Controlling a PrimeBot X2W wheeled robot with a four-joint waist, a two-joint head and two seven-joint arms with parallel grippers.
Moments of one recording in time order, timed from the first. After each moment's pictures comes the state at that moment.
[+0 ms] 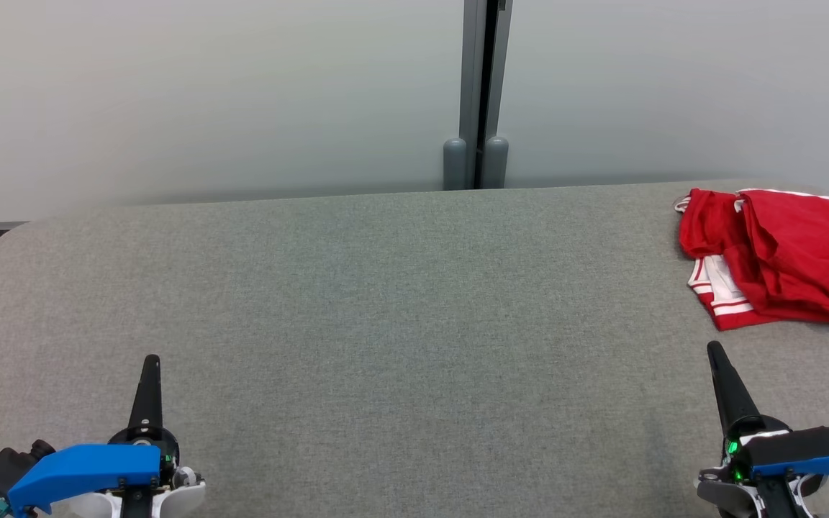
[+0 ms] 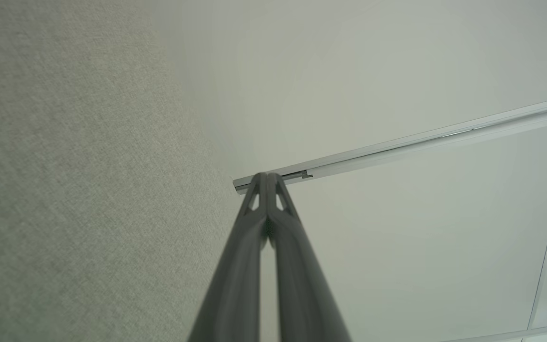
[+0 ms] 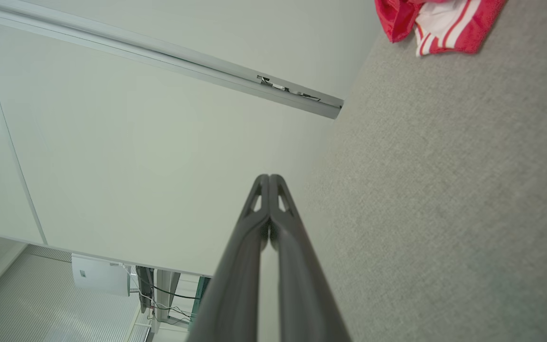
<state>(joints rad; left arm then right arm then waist) -0.06 0.05 0.10 0.24 -1.30 -0.11 0.04 -0.08 -0.05 -0.10 0.25 1.30 0.13 0.06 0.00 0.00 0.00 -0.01</state>
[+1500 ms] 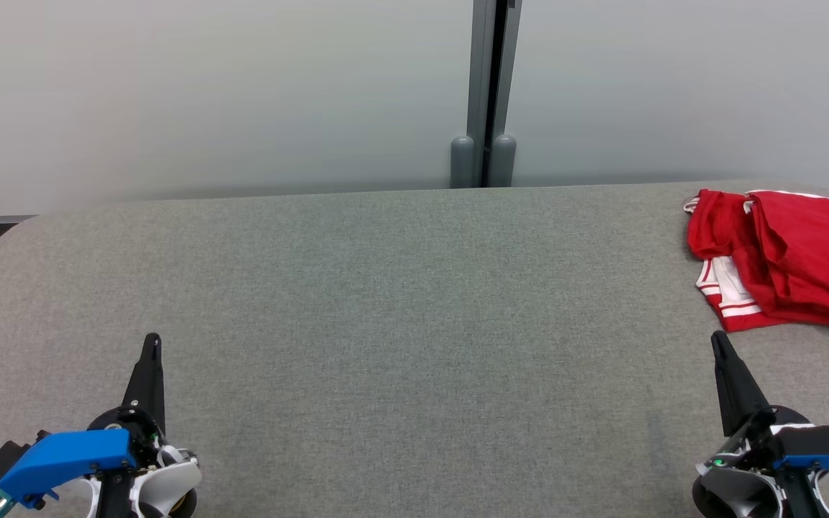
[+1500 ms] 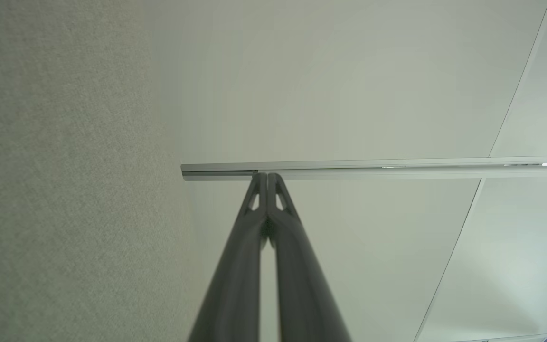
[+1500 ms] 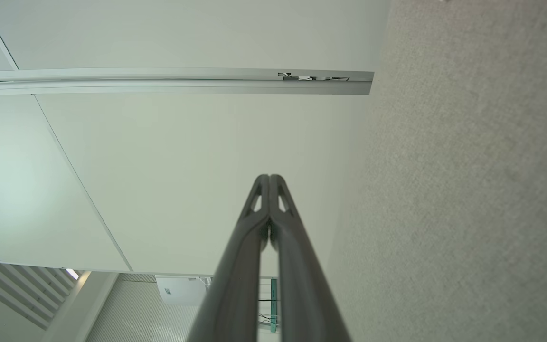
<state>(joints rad) -0.10 0.05 0.11 0.25 -1.61 -0.13 0.11 -0.10 -0.05 -0.11 0.25 1.61 0.13 0.11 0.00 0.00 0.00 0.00</state>
